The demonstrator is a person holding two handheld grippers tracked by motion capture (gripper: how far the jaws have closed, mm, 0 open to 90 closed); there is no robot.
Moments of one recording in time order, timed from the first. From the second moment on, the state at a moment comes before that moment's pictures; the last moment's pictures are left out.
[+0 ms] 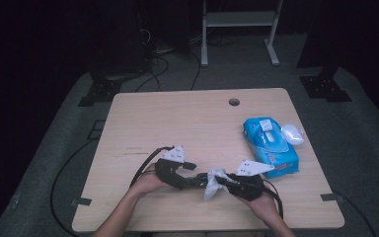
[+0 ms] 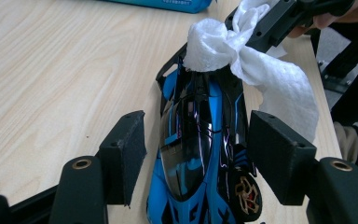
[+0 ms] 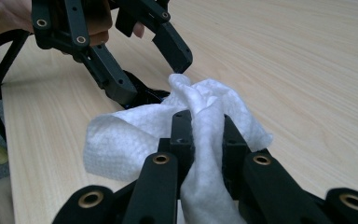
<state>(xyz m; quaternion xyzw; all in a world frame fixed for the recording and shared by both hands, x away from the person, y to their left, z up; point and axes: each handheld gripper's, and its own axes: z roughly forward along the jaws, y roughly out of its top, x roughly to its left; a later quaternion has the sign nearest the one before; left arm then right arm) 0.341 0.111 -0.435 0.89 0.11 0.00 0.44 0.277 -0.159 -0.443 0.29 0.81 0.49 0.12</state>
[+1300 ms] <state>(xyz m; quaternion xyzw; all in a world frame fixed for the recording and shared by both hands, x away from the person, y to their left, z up) 0.322 0.054 -0.465 0.94 0.13 0.03 0.31 0.245 -0.214 -0.439 0.32 0.81 0.47 0.15</state>
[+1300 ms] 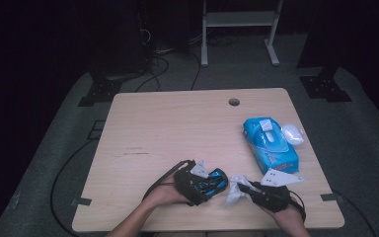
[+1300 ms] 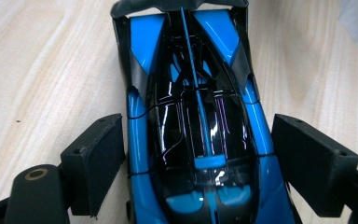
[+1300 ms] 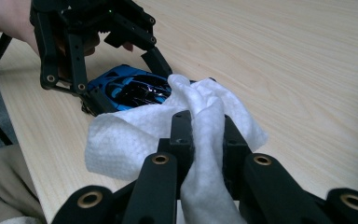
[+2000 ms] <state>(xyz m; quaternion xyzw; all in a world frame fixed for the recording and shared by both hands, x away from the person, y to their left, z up) 0.325 0.053 -0.455 0.94 0.10 0.04 0.33 0.245 -0.227 -0.439 0.34 0.80 0.48 0.15</state>
